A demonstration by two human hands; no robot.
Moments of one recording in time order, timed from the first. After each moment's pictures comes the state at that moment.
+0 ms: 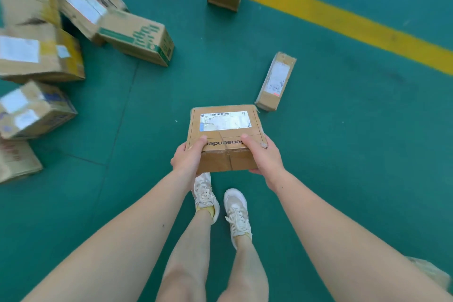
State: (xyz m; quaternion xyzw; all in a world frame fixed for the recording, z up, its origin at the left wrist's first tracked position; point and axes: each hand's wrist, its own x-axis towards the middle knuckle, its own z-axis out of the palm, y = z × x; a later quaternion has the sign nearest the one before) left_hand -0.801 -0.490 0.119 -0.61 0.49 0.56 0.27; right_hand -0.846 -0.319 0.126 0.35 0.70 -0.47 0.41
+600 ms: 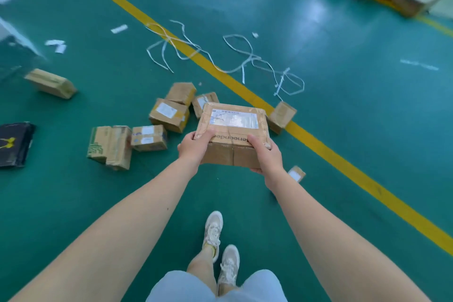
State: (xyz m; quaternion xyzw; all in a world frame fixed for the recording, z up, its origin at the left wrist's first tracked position) left_hand -0.755 -0.581 0.502 -0.57 0.52 0.64 -0.03; right_hand -0.851 -0.426 0.502 0.10 0.74 -0.56 0.36
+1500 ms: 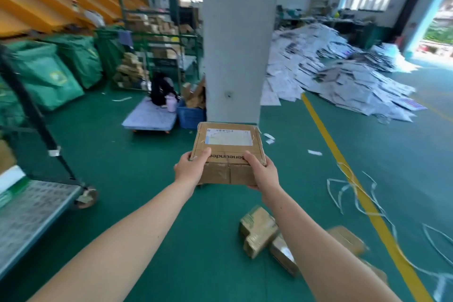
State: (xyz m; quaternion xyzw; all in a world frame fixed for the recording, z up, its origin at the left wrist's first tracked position) left_hand -0.290 -0.818 0.680 -0.67 0.36 0.45 -0.47; right_hand -0.481 -0.805 0.691 -0.37 0.59 -0.48 0.53
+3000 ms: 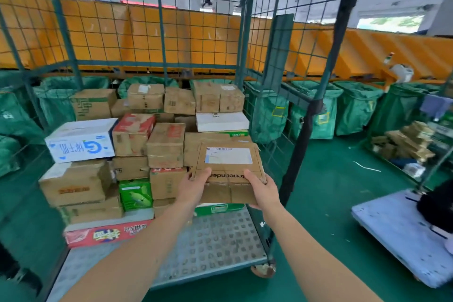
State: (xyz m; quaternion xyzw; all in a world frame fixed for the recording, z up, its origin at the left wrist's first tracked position) left_hand 0.467 -0.921 0.685 -0.68 -0.07 0.12 -0.72; right_hand 0.410 -1.102 0.686 -0.67 0.26 -0.09 0.69
